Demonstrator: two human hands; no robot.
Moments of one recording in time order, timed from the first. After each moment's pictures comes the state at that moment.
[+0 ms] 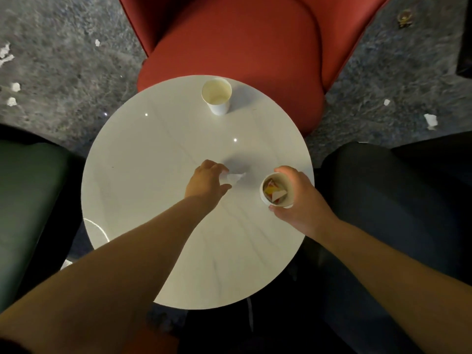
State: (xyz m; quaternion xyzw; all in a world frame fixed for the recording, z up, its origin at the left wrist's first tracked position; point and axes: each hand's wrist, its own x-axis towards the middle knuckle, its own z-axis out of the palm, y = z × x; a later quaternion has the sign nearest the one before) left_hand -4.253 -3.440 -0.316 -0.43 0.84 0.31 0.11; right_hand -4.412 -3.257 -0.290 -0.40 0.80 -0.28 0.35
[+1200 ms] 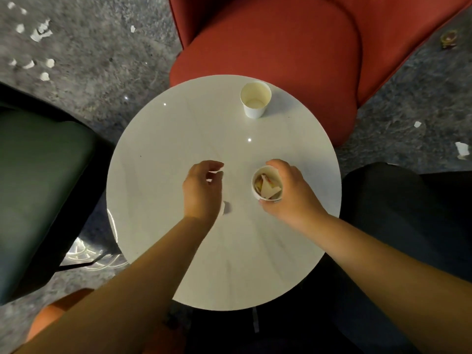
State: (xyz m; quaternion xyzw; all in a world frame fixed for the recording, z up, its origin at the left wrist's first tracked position) left_hand -4.215 -3.437 -0.269 -0.61 0.65 0.42 -0.19; right_hand -4.380 -3.332 -0.282 -0.45 0.77 -0.26 0.36
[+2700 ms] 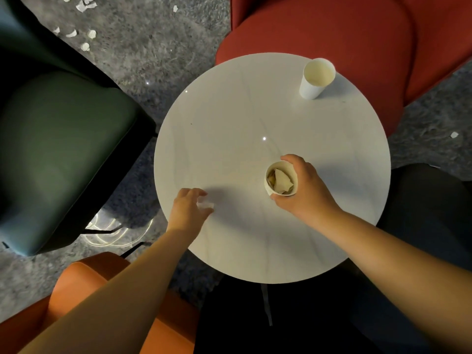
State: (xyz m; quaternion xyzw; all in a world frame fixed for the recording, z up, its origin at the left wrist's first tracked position) left_hand -4.027 -3.415 -0.320 -0.63 0.68 0.37 0.04; right_hand -4.288 -3.338 -0.280 -0.45 0.77 -0.24 0.38
